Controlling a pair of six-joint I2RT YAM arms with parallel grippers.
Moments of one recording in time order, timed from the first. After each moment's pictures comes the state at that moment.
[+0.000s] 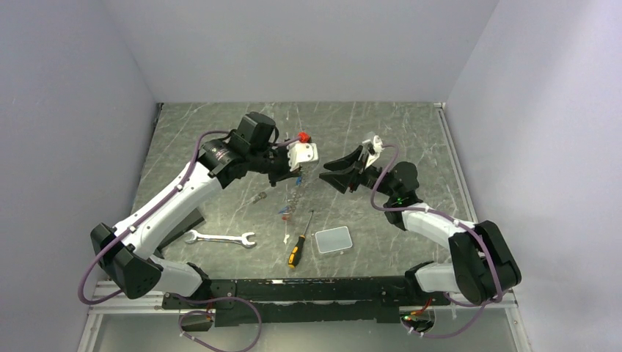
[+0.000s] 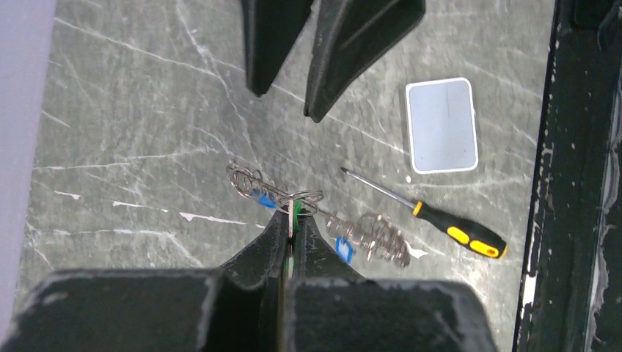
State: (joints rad) left arm -0.70 1.37 1.44 -0.73 0.45 0.59; right arm 0.40 1.30 0.49 1.07 -0.78 0.44
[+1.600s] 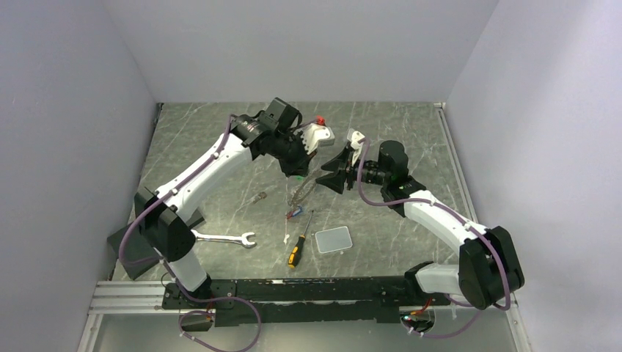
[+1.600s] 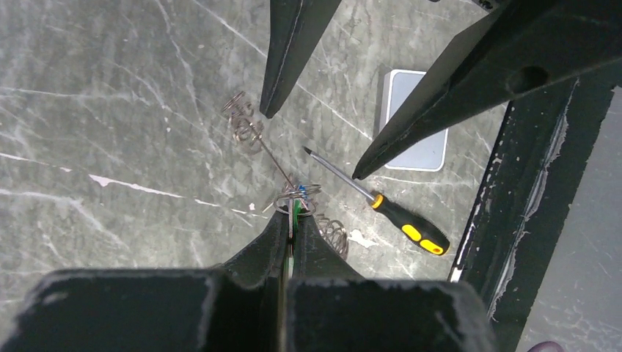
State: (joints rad) left arm -0.68 1.67 1.71 -0.96 0.45 0.43; right arm 0.43 1.26 0.73 0.37 -0.84 -0.01
